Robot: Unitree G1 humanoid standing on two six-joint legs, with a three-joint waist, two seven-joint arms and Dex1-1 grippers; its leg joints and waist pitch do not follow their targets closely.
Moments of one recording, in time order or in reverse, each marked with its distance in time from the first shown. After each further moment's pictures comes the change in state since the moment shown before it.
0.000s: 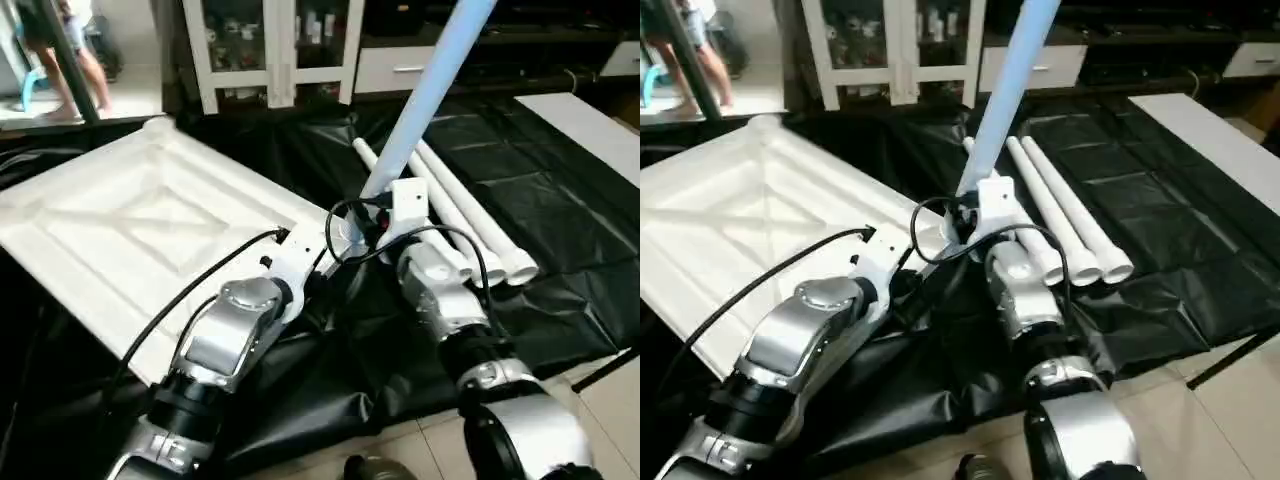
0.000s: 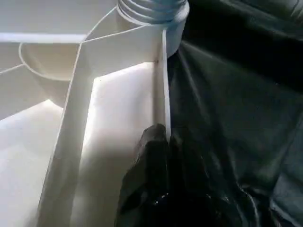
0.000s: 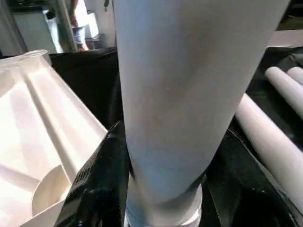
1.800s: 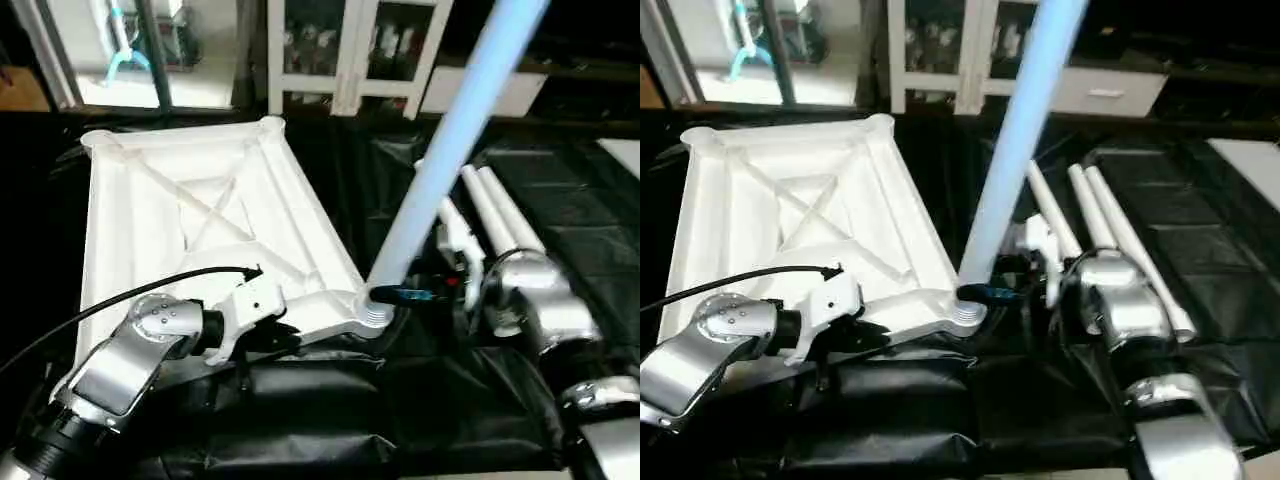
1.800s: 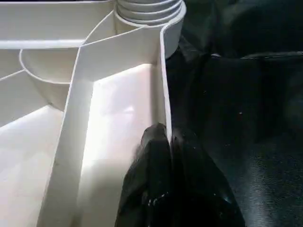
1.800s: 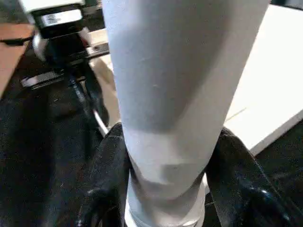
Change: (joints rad) left arm 0.166 0.493 -0.100 -0.155 -0.116 -0.369 -0.616; right arm 0.139 -0.385 0.113 -0.140 0.116 0.022 1.185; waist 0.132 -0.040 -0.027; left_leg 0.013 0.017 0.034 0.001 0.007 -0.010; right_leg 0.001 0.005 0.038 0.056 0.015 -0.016
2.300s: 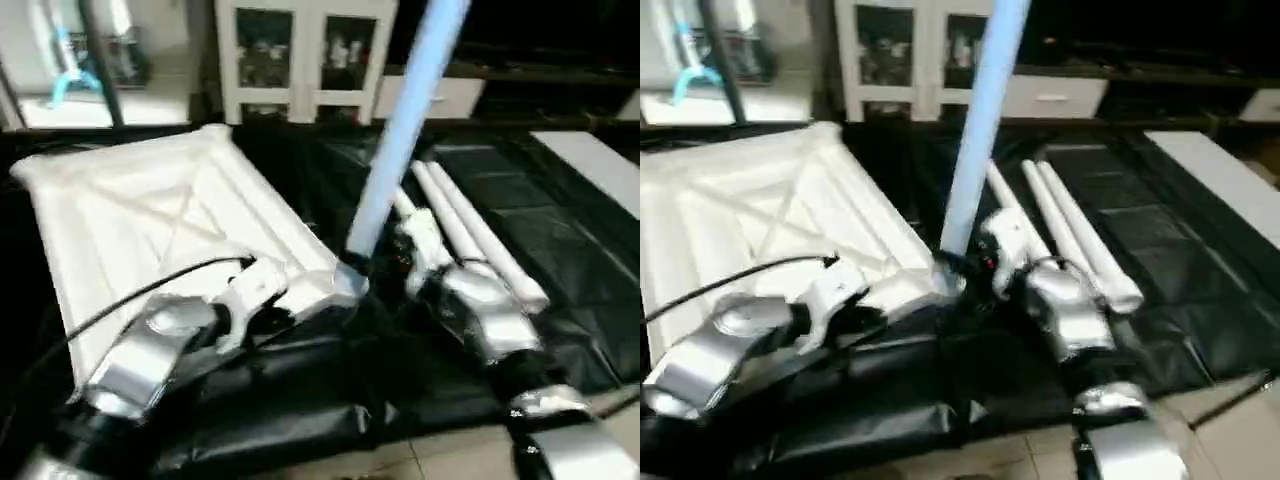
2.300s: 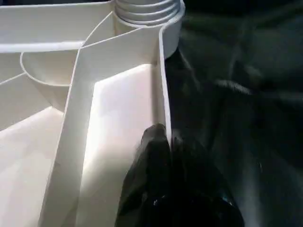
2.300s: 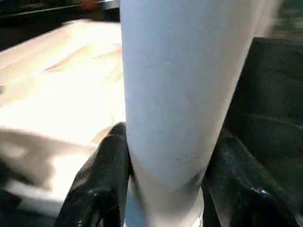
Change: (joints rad) left arm -0.043 -0.168 0.026 0.027 0.061 0.230 0.248; right arm -0.004 0.222 -0.043 0.043 -0.059 0.001 -0.645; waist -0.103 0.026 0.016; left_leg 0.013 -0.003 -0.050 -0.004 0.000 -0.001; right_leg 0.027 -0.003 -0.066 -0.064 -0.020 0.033
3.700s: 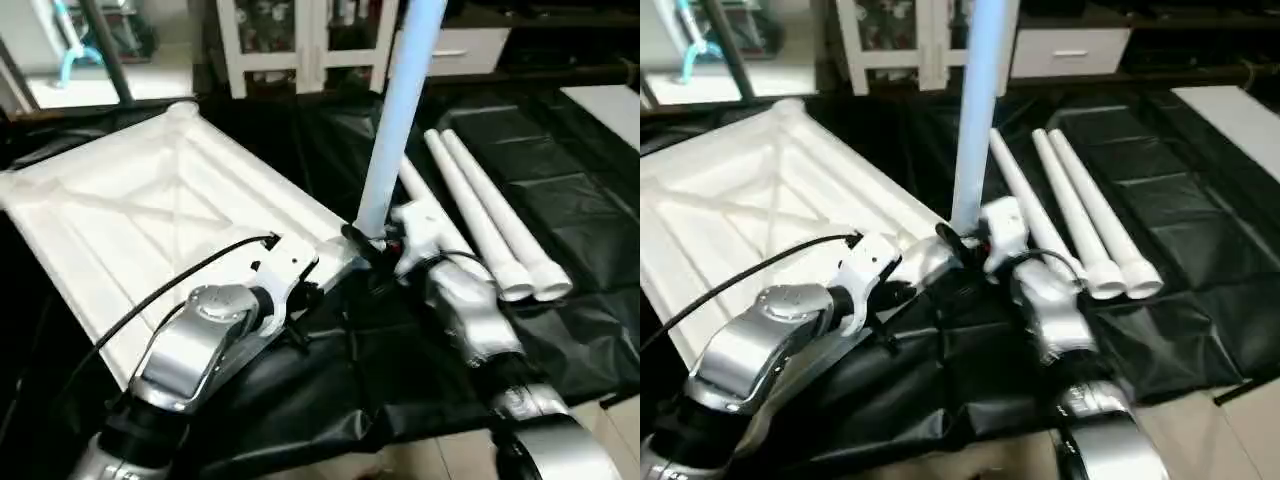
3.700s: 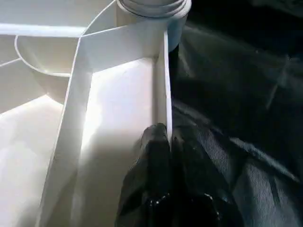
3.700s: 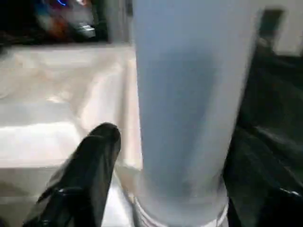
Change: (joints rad) left arm -0.035 -0.138 0.024 -0.113 -0.027 0.174 0.162; right arm 0.059 -0.009 -0.053 -0.160 0.022 -0.109 -0.018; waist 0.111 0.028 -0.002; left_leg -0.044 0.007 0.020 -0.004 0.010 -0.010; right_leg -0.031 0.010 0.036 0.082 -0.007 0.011
